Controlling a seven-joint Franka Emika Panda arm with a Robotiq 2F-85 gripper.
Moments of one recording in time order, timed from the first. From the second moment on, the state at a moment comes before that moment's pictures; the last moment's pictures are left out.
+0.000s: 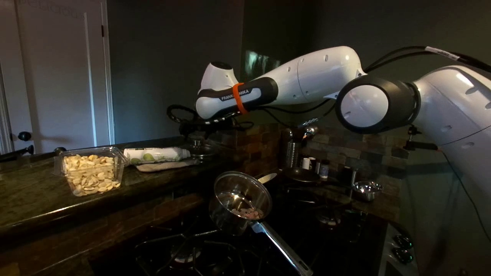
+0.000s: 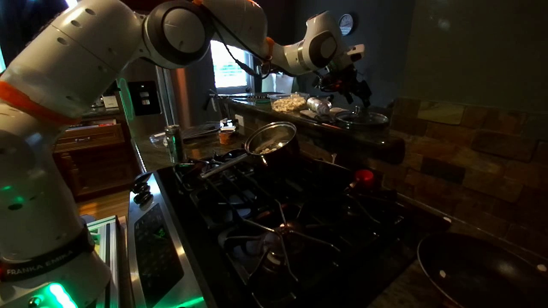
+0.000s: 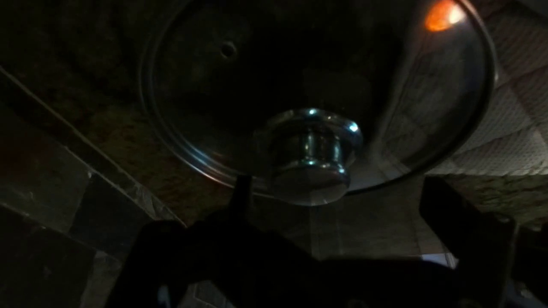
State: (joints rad) arm 0.08 0.79 -0.11 -1.03 -0.15 2.43 0.32
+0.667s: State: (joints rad) arm 0.12 0.85 -0.22 -0.92 -0.17 2.37 0.44
